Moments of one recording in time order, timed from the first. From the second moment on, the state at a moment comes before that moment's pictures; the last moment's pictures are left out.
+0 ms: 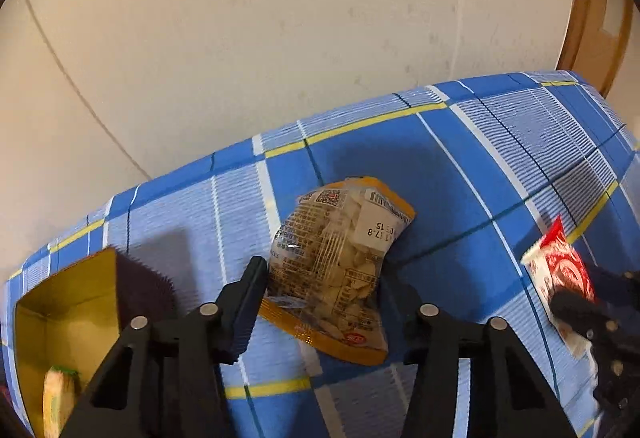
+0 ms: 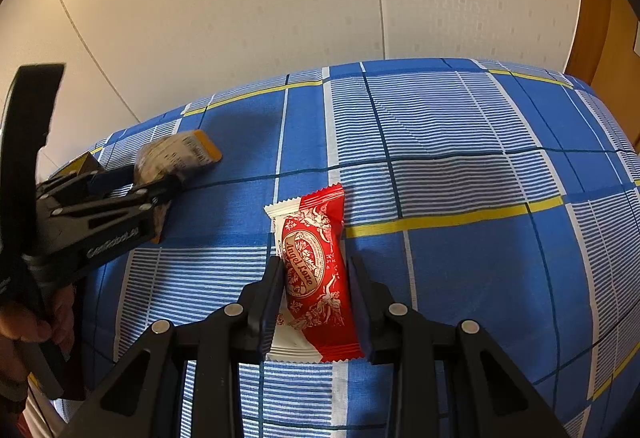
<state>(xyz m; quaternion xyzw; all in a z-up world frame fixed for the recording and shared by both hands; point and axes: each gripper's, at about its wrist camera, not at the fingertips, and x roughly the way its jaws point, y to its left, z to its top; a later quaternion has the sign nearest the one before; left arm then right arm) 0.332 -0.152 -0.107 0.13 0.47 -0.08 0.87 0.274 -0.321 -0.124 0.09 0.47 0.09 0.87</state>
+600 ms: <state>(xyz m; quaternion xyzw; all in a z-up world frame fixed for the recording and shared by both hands) 0.248 -0.126 -0.087 0.05 0.47 -0.10 0.87 0.273 -0.318 -0.123 0.08 0.46 0.09 0.88</state>
